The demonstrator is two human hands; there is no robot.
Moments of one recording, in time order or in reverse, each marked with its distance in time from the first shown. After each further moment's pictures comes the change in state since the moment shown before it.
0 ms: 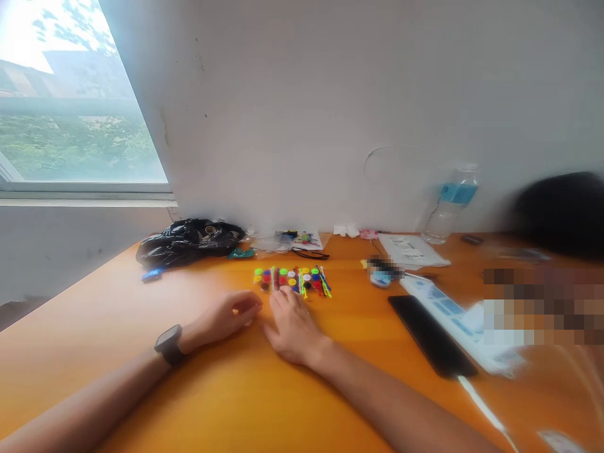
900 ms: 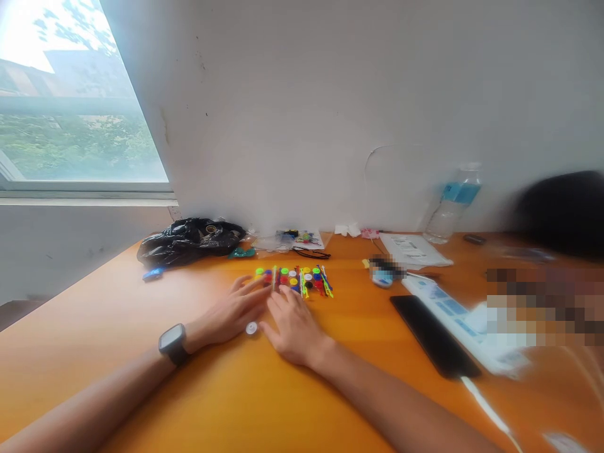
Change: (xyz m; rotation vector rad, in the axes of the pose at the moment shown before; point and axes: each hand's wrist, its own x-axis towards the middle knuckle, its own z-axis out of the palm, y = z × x) left_hand 0.005 -0.016 -0.002 0.489 0.023 0.266; right_hand 0.000 -0.002 -0.001 -0.012 -0.009 -0.030
